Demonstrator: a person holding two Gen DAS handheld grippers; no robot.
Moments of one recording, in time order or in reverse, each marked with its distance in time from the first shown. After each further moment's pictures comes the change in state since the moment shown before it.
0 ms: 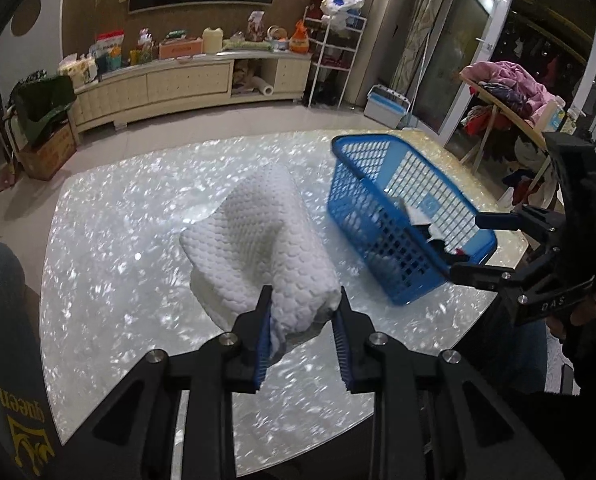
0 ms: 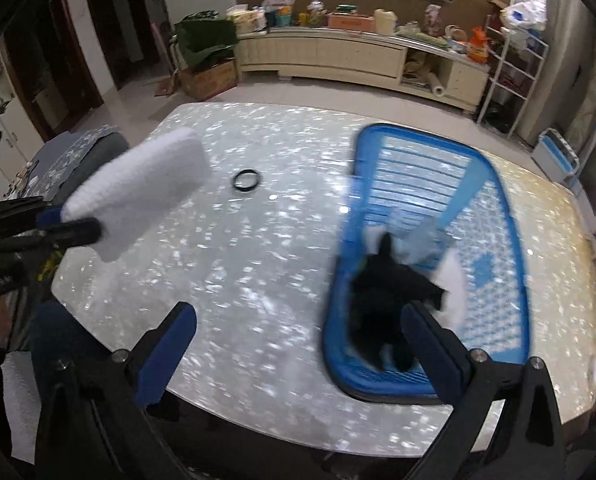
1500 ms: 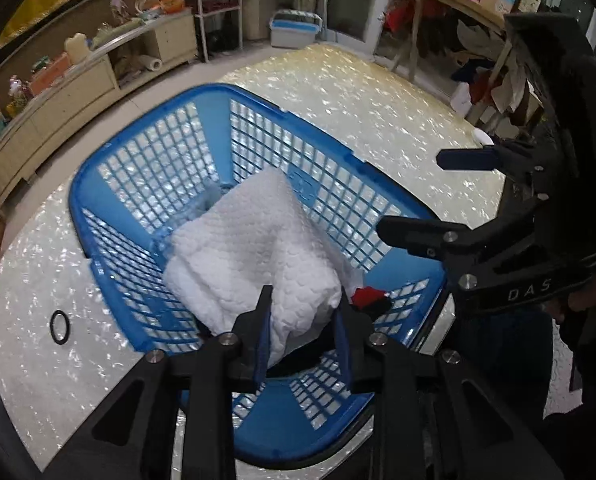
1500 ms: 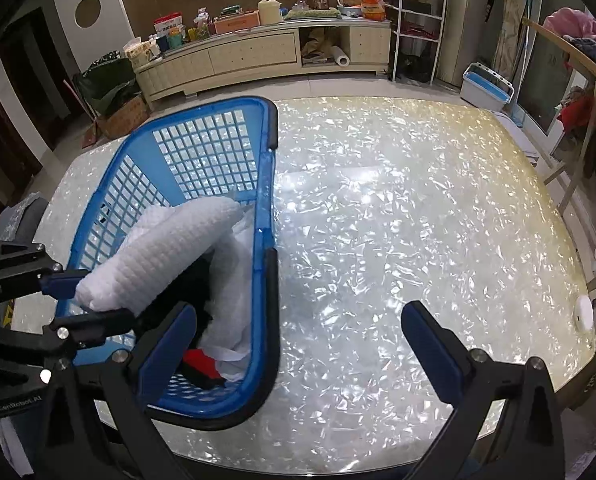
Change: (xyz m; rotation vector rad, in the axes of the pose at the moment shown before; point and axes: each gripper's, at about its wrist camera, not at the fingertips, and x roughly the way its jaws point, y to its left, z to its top) left arm 0.180 -0.196 0.065 0.338 0.280 -0.115; right arm 0.009 -0.176 -0.033 0.255 -0.002 -0.096
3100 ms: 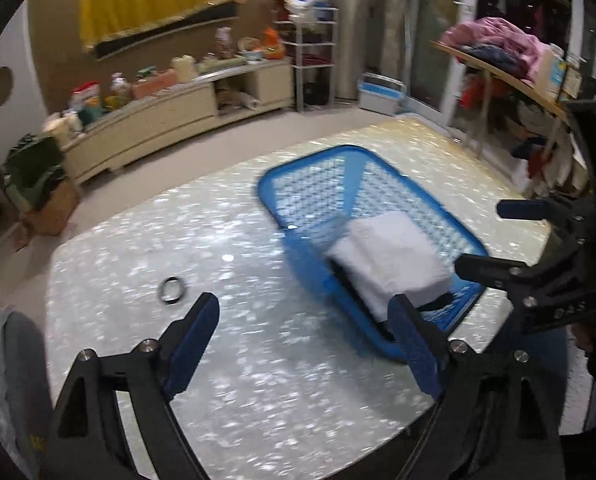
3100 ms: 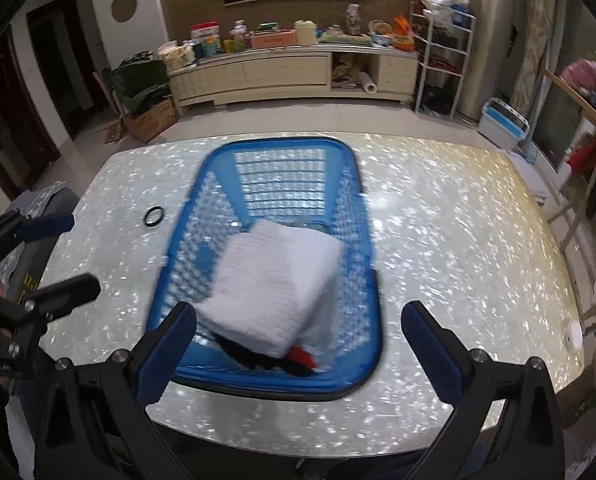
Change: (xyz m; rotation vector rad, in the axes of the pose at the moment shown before) left arm -0.125 0.070 -0.080 -0.205 -0.251 0.279; right arm -0.050 0.071 0.002 -0.099 -0.075 0.023
